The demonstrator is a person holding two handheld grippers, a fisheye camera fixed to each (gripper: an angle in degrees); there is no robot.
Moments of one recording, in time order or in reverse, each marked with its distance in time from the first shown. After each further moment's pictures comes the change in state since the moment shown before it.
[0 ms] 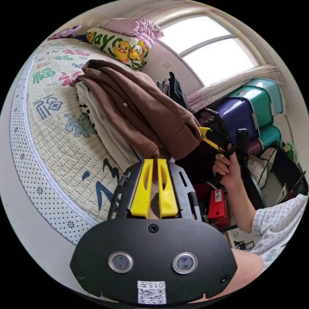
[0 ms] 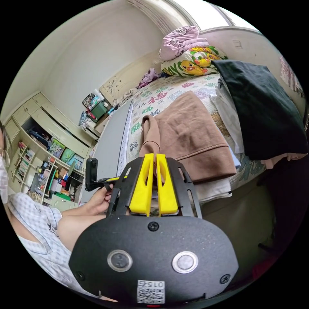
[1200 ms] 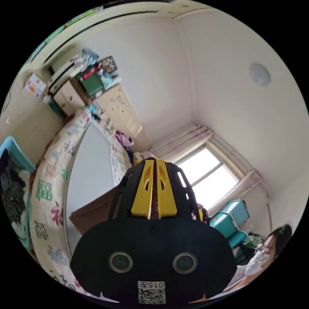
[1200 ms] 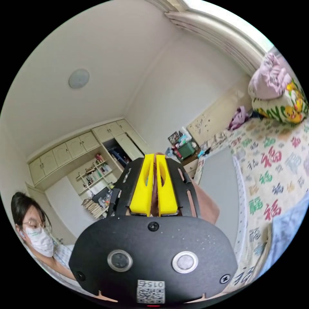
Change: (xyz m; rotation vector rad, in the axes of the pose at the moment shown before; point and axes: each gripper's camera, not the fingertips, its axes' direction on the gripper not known) left arm -0.338 0.323 -0.568 1.151 -0.120 -0.157; right arm -0.275 -0.159 -0.069 0.363 -0.731 -0.203
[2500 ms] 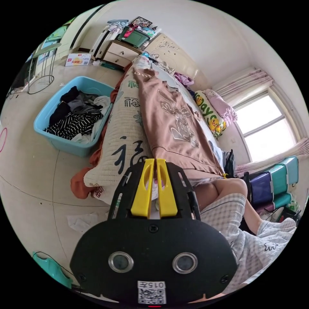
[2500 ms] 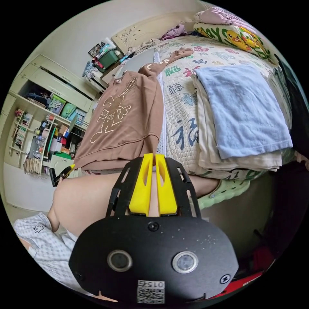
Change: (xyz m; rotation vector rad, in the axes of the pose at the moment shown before) left arm -0.292 0.524 -0.062 -0.559 -0.557 -0.039; right arm 0.176 0.308 0.012 -0.793 0.688 0.230
